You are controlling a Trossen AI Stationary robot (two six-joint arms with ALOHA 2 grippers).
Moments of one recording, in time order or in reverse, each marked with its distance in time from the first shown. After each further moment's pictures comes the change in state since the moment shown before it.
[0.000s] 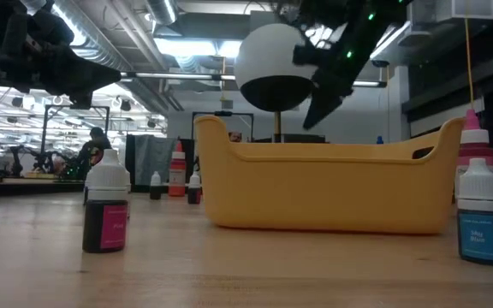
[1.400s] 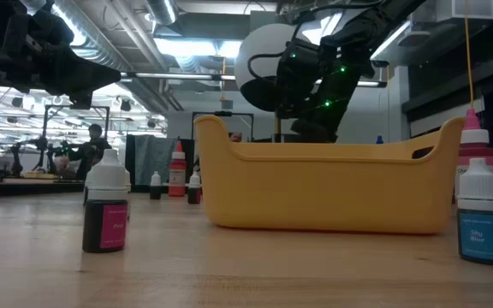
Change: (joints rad) left arm 0.000 0.000 0.000 0.000 0.000 0.000; right arm -0.109 0.224 -0.008 0.129 -0.206 0.047
